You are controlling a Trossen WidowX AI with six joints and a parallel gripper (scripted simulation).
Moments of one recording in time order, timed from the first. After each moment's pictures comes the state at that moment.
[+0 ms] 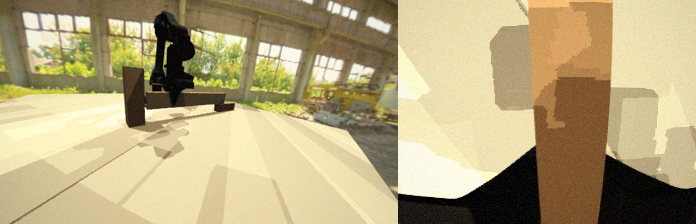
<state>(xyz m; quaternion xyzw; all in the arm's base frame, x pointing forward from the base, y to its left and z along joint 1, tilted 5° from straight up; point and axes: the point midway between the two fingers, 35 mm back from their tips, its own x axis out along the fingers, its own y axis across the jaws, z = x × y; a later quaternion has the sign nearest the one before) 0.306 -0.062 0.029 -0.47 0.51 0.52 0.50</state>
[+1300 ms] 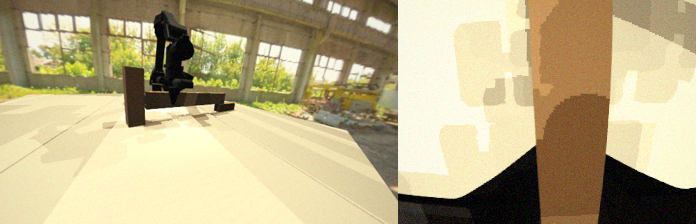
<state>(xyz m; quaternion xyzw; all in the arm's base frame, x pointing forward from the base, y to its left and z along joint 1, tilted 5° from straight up) 0.306 -0.065 0.030 -0.47 0.51 0.52 0.50</state>
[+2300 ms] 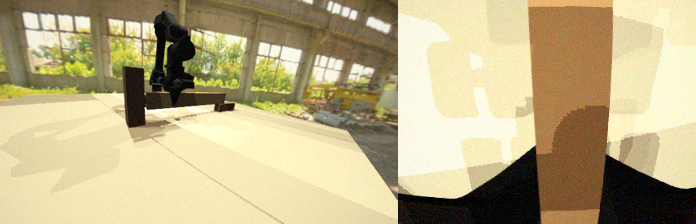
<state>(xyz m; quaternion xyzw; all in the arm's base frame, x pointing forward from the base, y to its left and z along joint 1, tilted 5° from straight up) 0.308 -0.062 0.029 -0.47 0.51 0.52 0.50</state>
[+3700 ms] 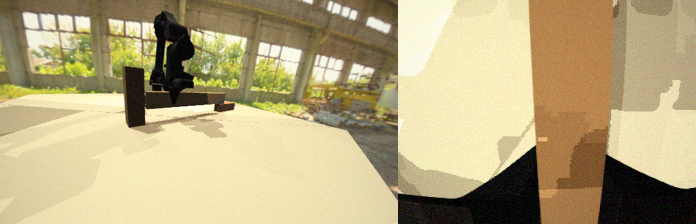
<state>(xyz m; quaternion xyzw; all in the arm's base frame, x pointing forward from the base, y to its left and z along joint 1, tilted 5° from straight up) 0.305 -0.063 0.031 -0.47 0.51 0.52 0.50</state>
